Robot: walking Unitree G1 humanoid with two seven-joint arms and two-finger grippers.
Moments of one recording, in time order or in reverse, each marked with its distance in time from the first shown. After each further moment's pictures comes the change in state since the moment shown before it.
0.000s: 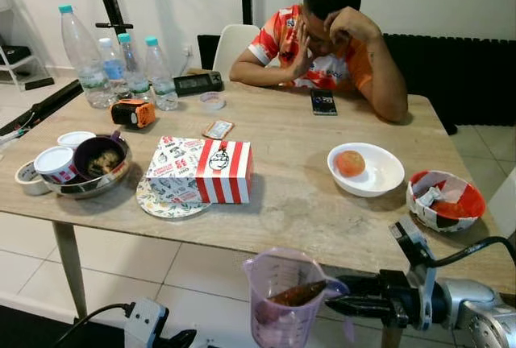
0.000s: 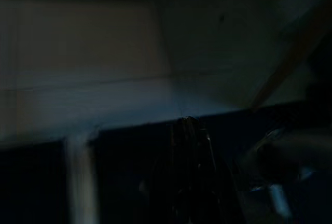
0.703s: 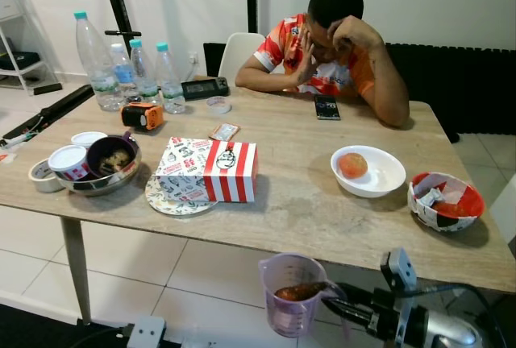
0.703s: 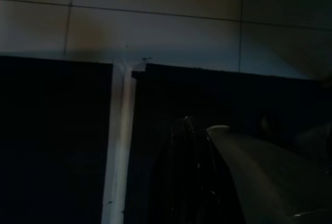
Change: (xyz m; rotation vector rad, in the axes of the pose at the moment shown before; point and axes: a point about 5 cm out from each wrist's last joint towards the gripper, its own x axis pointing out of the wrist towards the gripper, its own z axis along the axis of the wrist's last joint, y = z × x) left arm 0.021 0.000 -0.044 -0.088 0.240 0.249; right arm 0.007 -0.026 -0.060 -0.025 -0.114 -0.387
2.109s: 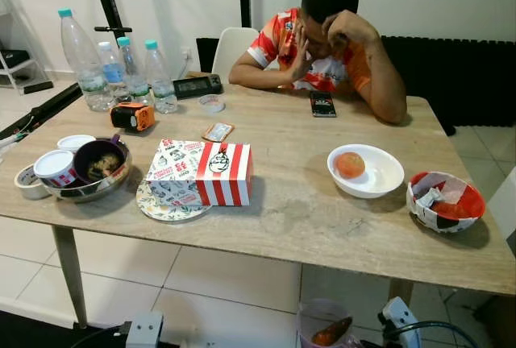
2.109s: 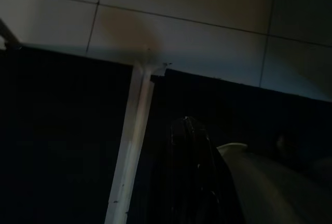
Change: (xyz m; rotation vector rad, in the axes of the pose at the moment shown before) left arm 0.002 0.013 0.006 -0.081 -0.016 0.126; right arm -0.022 -0.009 -0.091 0.179 0.331 -0.279
